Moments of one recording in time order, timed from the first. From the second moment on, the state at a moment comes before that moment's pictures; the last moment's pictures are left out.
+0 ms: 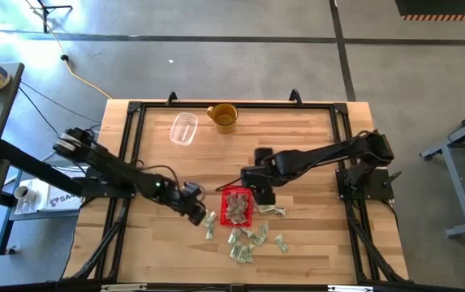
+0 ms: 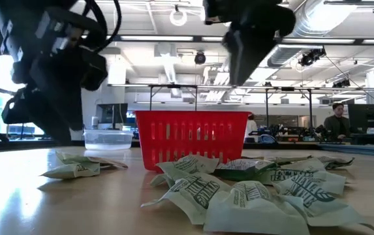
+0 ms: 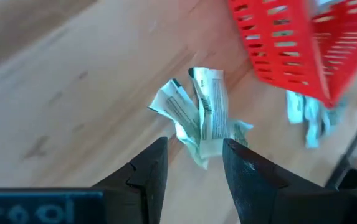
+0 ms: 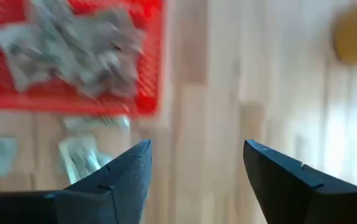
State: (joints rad) left arm -0.39 1.48 0.68 -0.15 -0.04 -1.32; right arm 0.16 1.77 1.49 -1.03 0.27 0.11
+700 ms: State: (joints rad) left arm -0.37 1.68 0.96 -0.54 -0.09 -1.55; right arm 0.18 1.72 1.49 -1.08 0.37 0.31
